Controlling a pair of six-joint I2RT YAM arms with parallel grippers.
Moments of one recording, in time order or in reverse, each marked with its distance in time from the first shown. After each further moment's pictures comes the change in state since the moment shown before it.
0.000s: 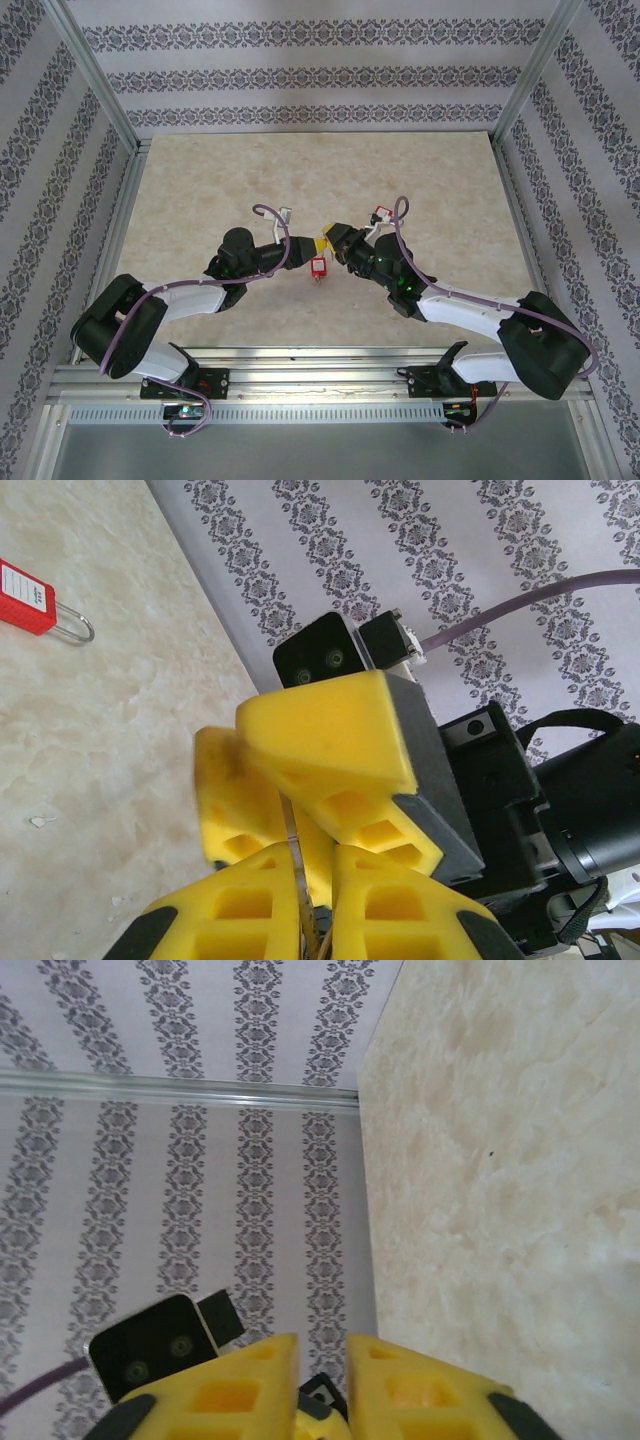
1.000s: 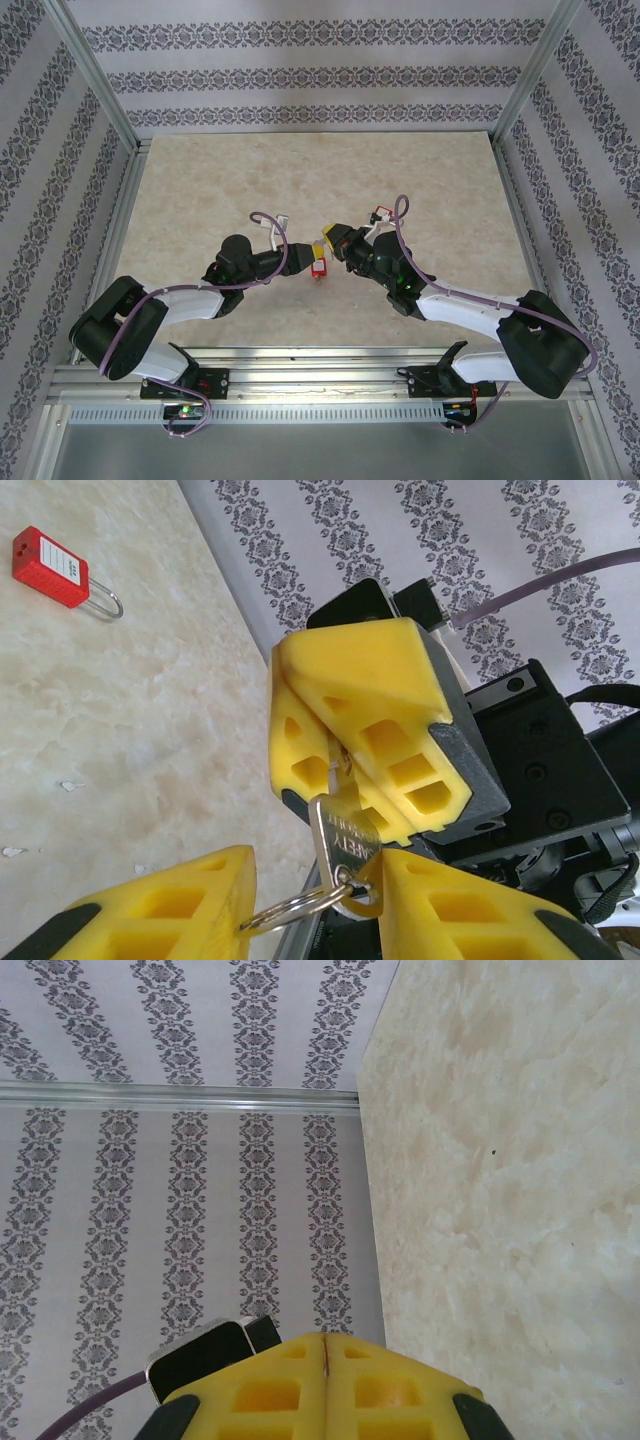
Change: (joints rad) left arm 0.000 -0.011 -0.067 0.024 -0.022 -0.011; right arm 0.000 0.007 0.013 -0.013 0.004 0.027
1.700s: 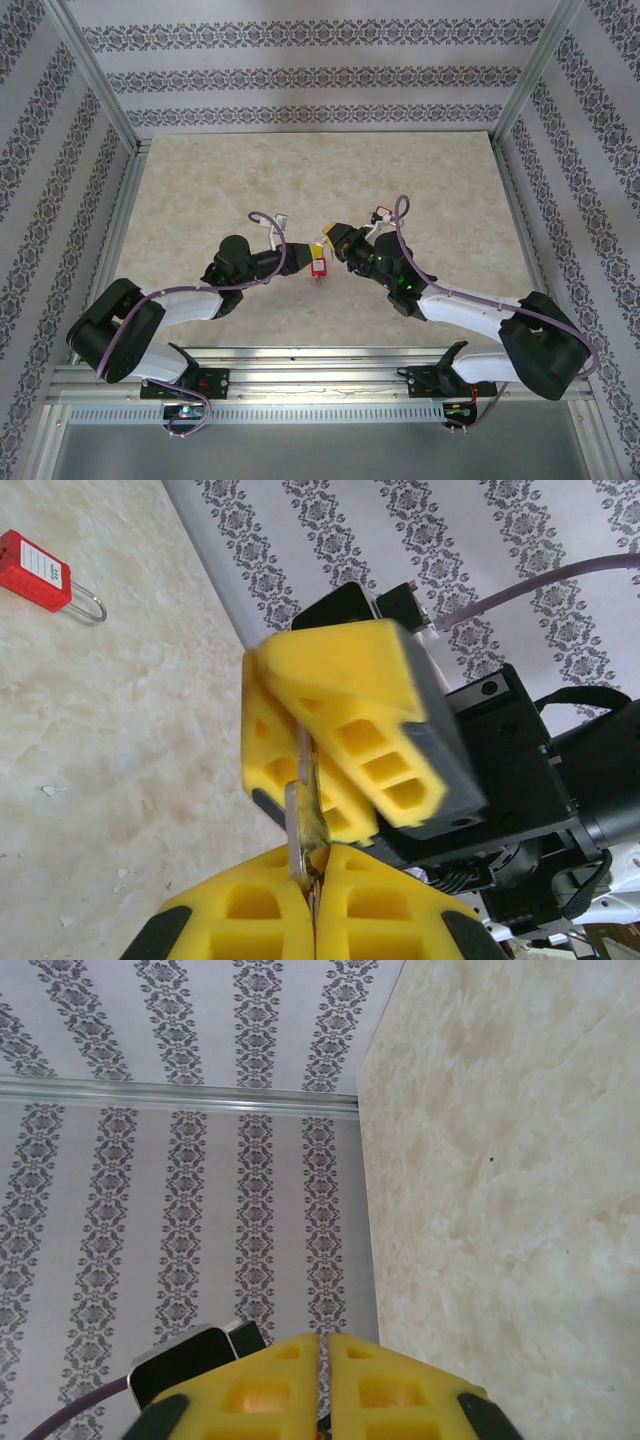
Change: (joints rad) left arm 0.003 -0.019 -0.003 0.007 0.003 -0.013; right arm -0.010 -0.027 -0.004 -0.032 -0.005 -0.043
